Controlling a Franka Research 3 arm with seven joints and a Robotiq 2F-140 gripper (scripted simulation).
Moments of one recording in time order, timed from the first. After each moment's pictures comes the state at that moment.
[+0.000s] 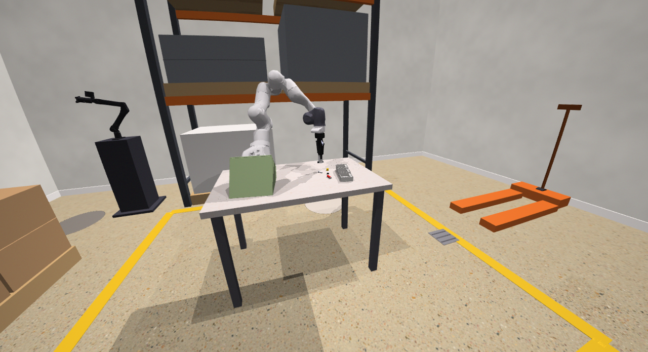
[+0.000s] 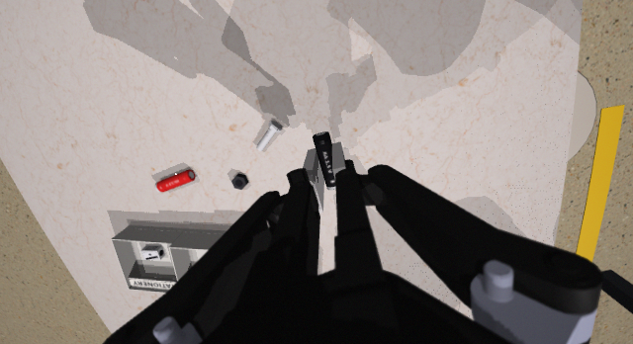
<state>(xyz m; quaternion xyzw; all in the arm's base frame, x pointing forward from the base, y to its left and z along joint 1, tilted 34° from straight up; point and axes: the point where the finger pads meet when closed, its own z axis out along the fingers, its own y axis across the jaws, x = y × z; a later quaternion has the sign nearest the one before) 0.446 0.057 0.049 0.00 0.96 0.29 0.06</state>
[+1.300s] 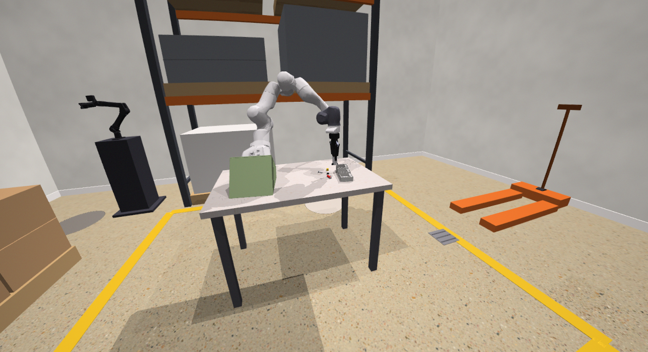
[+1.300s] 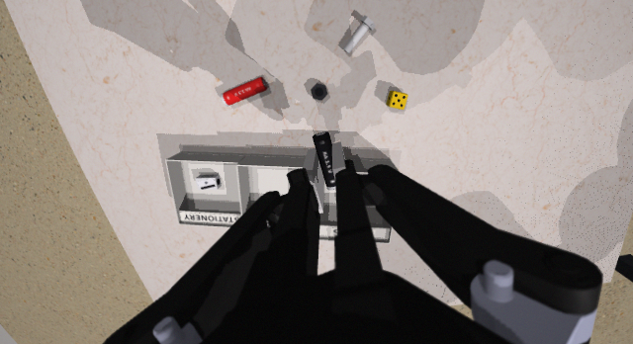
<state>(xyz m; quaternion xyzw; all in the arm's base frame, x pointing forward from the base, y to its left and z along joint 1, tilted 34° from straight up) 0.521 -0.046 0.001 -0.01 0.96 0.28 0.07</state>
